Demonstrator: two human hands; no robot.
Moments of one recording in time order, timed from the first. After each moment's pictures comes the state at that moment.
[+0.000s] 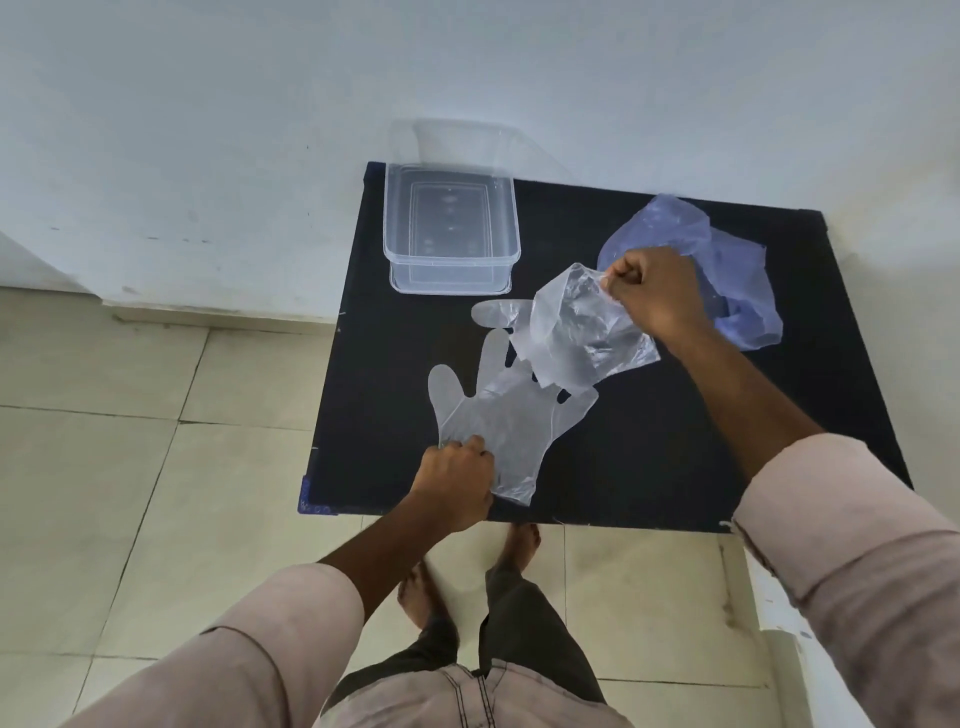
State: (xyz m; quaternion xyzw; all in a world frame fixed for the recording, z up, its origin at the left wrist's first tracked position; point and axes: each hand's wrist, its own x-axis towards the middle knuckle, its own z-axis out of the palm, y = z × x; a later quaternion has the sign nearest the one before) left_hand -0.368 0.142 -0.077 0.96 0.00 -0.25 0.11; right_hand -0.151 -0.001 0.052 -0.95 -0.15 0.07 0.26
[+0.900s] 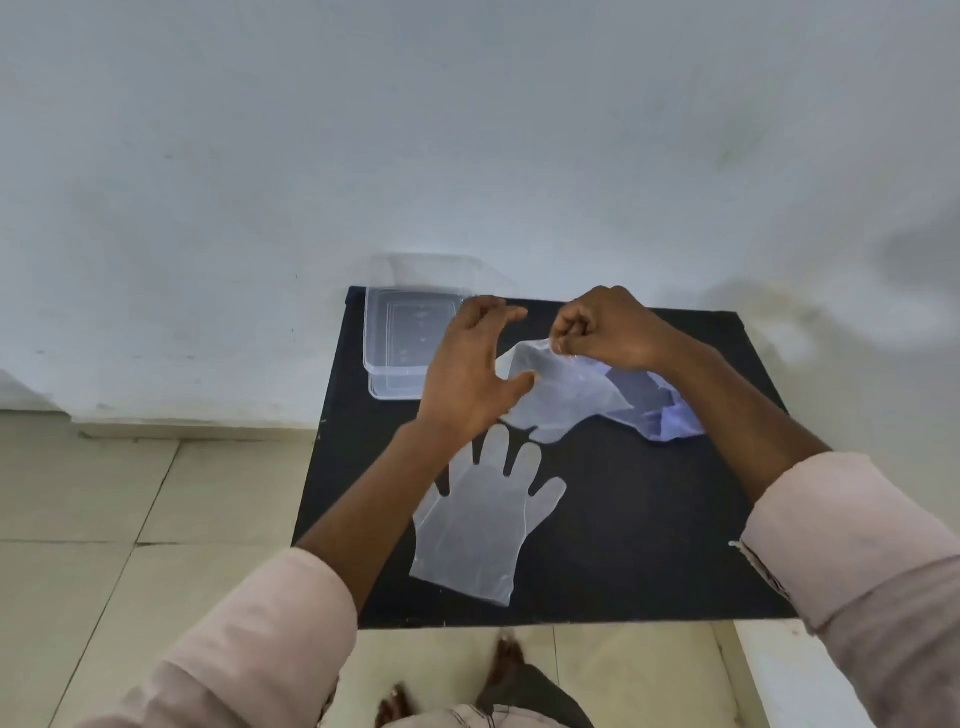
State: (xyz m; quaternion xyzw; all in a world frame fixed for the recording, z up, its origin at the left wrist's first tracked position) left_hand -0.244 0.164 0.099 0.90 0.04 0.19 0.39; right_hand -0.133 0.008 0.154 -0.91 -0.35 0.13 0.18
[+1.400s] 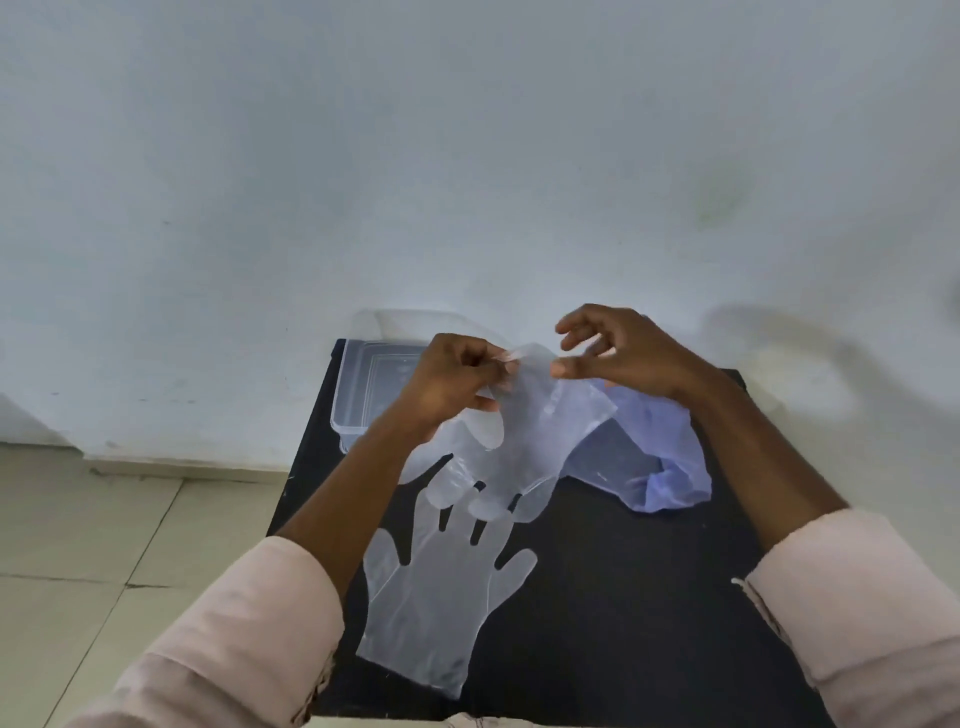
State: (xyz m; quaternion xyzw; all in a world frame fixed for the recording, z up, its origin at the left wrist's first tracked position) left_hand -0.165 0.148 0.129 0.74 0.13 0.04 0.65; right_hand -0.064 -0.049 0.176 -0.87 -0.29 0.18 0.34
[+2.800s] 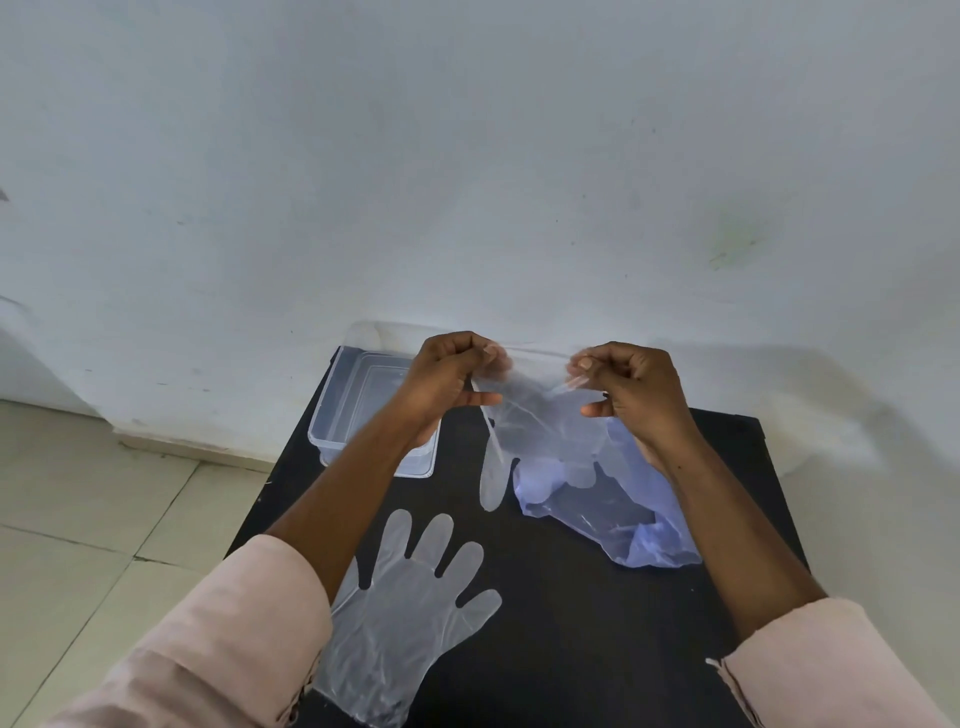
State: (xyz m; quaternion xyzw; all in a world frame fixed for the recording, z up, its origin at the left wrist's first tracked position) left_hand -0.117 0.125 0.137 0.64 0.15 0.08 0.75; right_hand -0.028 -0.070 0.149 -0.76 -0.16 0.13 0.61
